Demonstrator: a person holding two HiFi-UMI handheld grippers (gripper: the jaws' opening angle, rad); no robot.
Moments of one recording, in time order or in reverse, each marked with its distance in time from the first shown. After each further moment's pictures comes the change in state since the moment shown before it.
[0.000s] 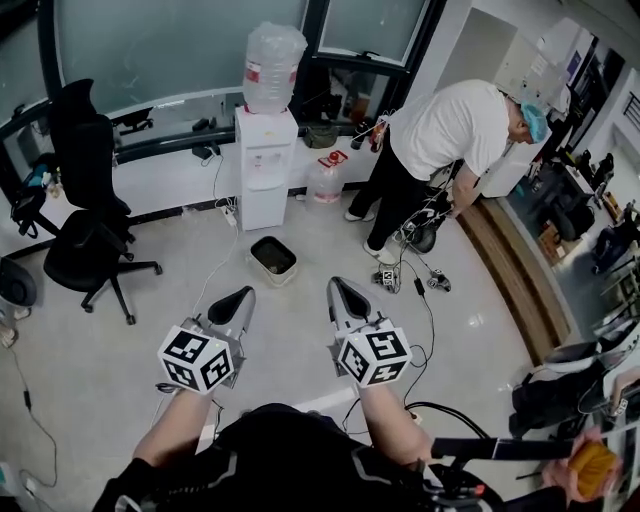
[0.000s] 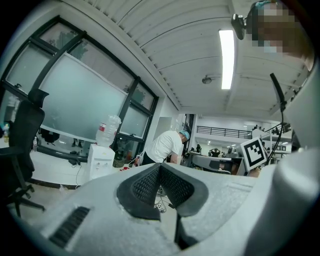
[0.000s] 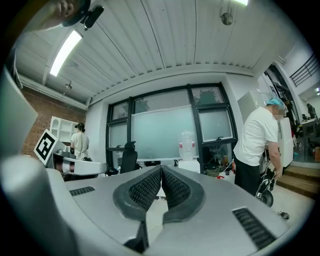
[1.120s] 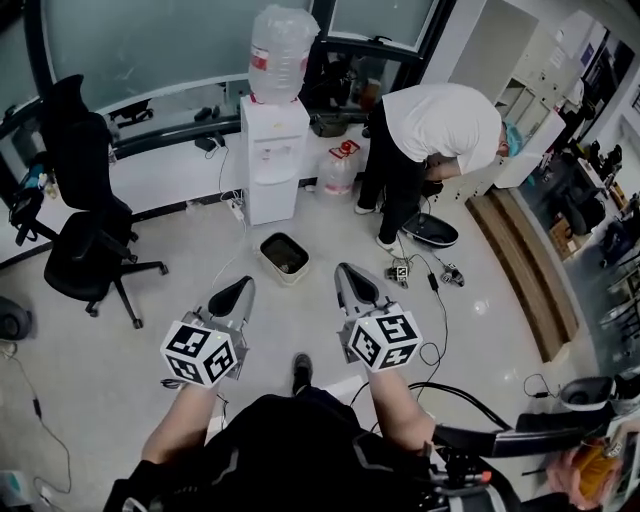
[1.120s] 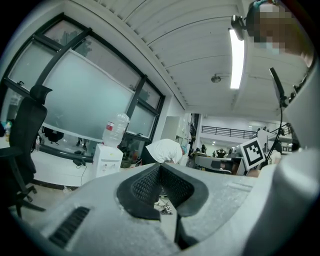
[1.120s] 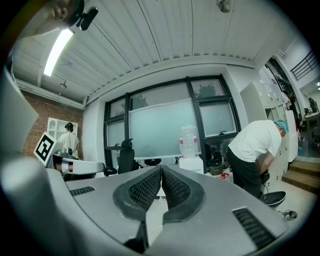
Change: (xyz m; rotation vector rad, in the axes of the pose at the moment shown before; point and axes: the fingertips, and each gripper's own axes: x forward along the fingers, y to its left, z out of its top) left arm 0.049 0.105 -0.001 -0.019 0.005 0.044; right arm 0.112 -0.025 -0.022 0.029 0.032 0.016
